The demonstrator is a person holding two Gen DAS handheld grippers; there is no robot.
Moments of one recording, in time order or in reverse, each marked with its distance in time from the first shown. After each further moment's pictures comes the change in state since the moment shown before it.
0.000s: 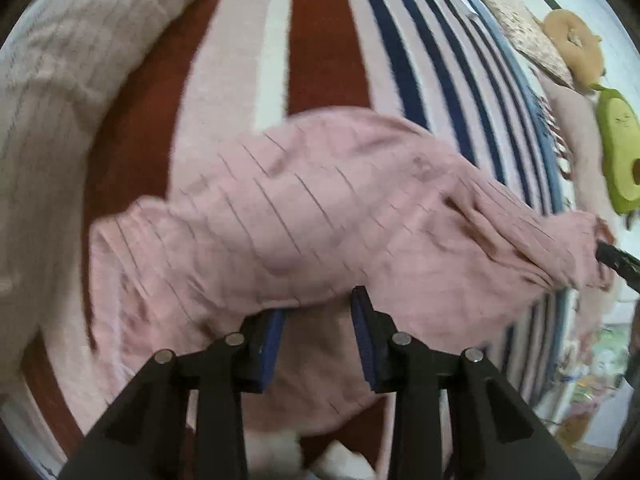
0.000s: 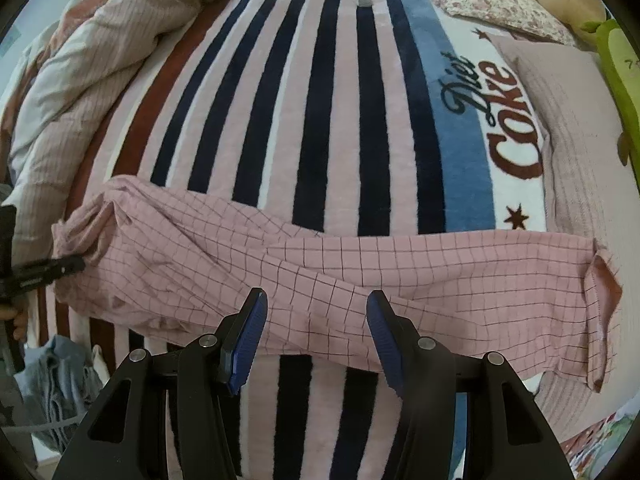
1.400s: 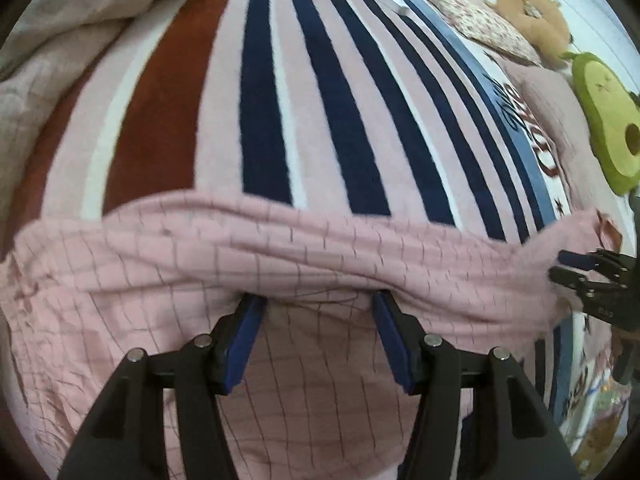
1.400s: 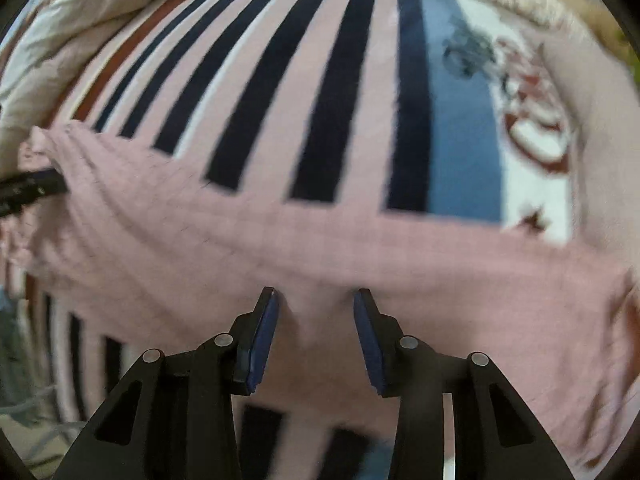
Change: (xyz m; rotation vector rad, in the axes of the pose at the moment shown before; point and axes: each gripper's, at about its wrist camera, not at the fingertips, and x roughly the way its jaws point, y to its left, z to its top) left arm 0.048 -0.129 0.032 0.140 -0.140 -0.001; right arm 0.070 -0.064 -0.013 -0.175 -0.002 -0.049
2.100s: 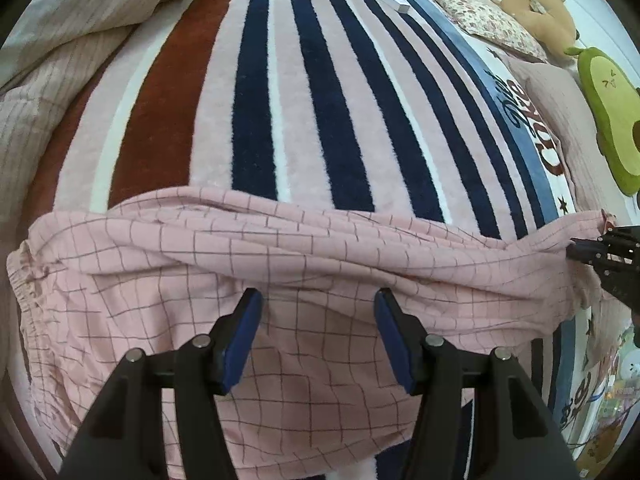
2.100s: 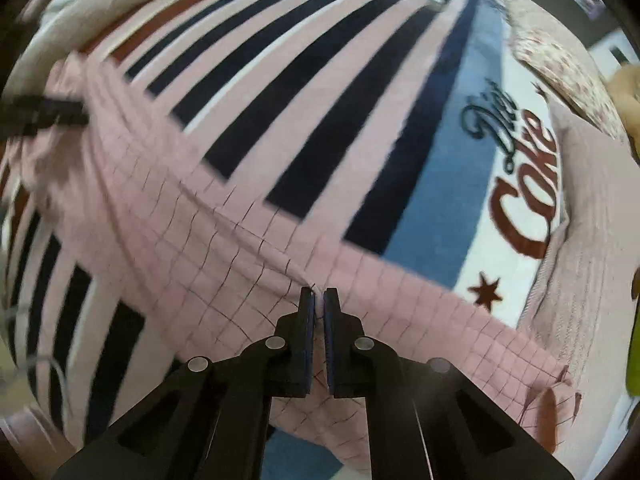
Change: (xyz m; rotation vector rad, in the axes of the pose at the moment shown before) left arm -0.008 -0.016 -0.005 -0.006 0.014 0.051; right arm -0.028 -0.025 -0.006 -0.271 0.012 -0.004
